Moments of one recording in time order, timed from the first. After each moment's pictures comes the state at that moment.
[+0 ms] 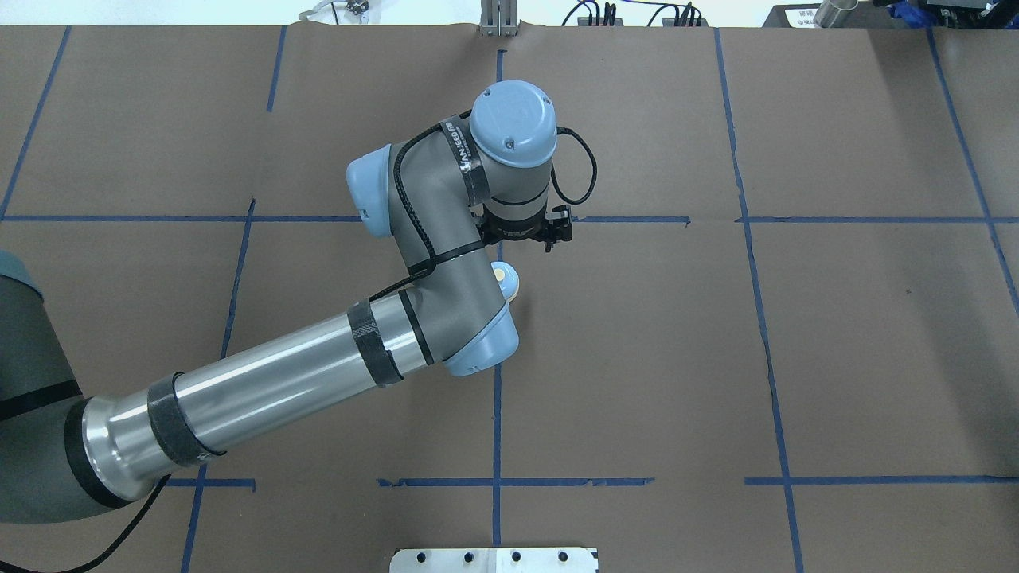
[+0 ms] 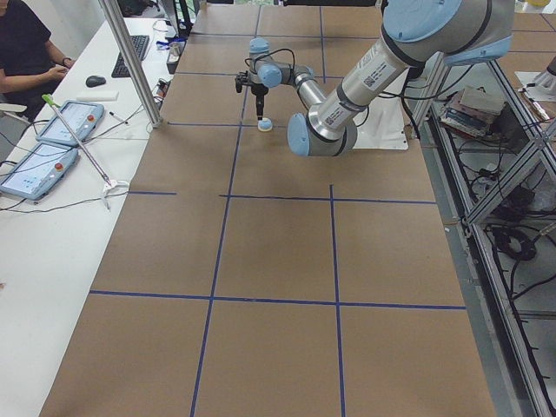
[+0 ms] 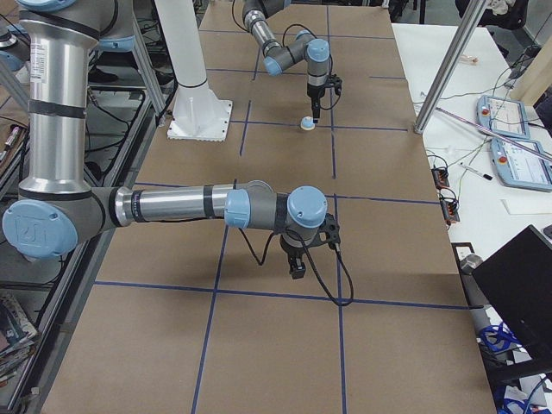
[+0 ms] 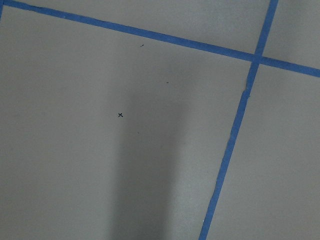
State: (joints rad) left arm -0.57 -2.63 -1.23 -1.64 -1.91 -1.24; right arm 1.52 -1.68 1.79 -1.72 2.46 -0.26
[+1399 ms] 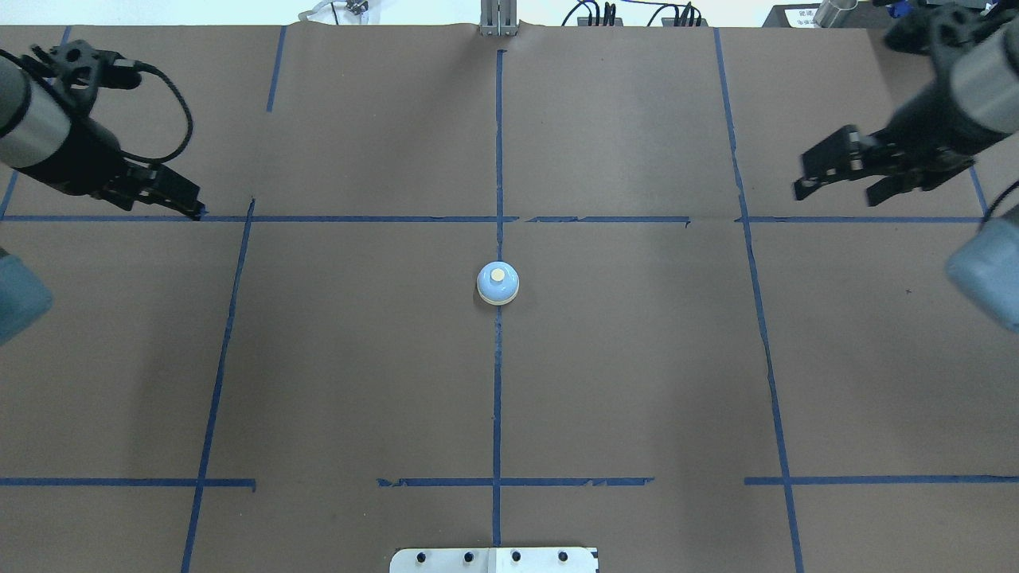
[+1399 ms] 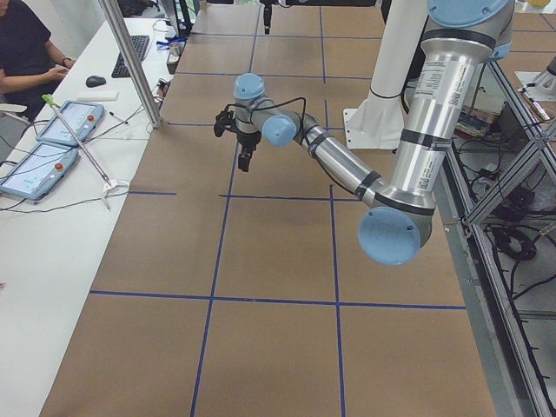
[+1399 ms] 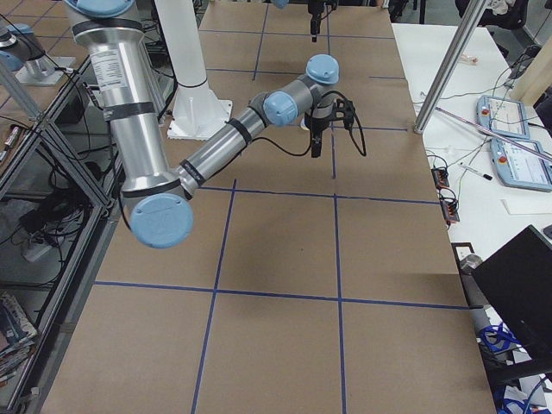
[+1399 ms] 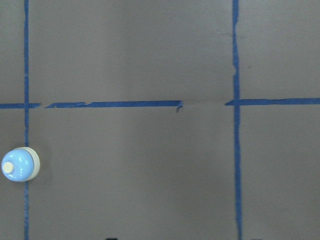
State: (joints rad) left arm -1.04 -1.75 -1.98 -1.64 -2.22 -0.62; right arm 0.93 -1.21 2.04 -1.69 2.24 0.95
